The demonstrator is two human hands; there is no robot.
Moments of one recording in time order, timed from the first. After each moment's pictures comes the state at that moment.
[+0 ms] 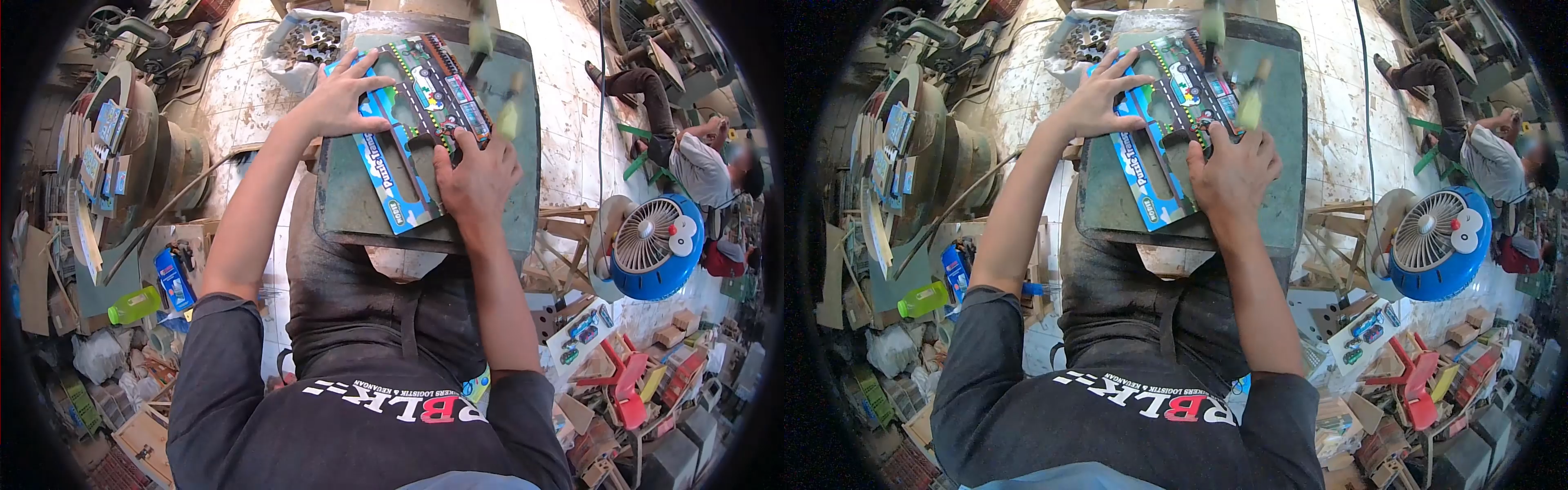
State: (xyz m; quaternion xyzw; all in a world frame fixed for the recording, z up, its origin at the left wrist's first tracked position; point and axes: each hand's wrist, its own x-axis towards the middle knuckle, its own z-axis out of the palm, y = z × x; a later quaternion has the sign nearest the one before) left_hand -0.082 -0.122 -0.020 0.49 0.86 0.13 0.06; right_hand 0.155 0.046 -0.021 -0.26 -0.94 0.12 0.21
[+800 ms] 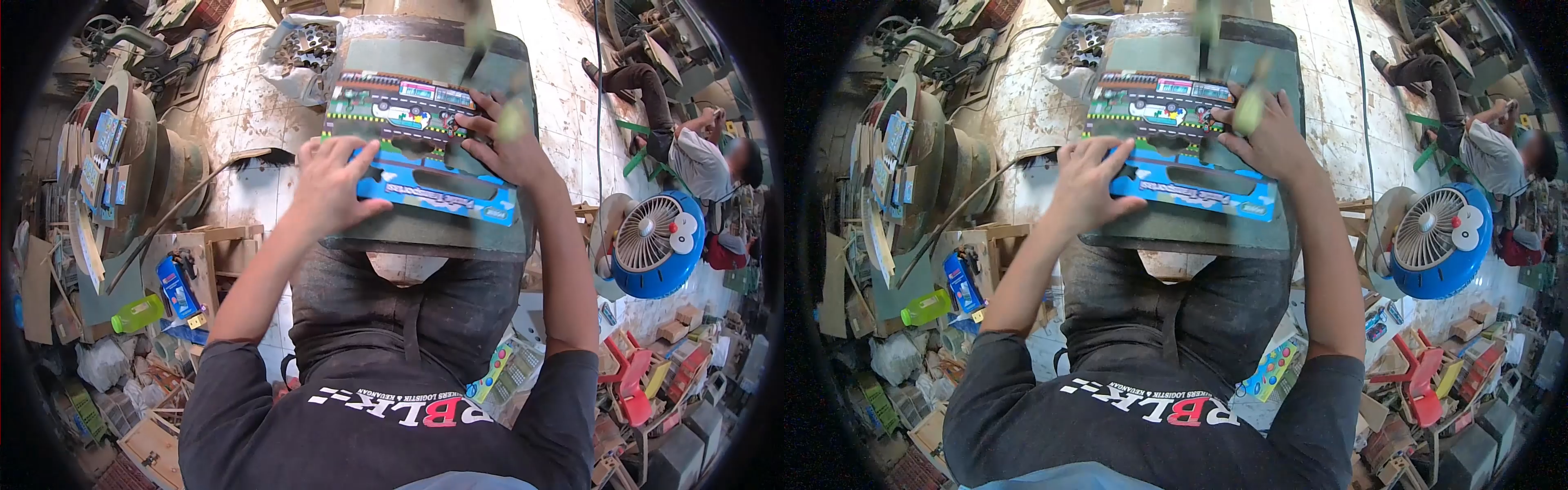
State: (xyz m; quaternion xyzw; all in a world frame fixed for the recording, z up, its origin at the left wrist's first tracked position) left_hand 0.044 -0.172 -0.003 0.49 0.86 0.15 -0.03; right_hand 0.128 0.171 -0.024 0.06 -0.98 0.15 0.10
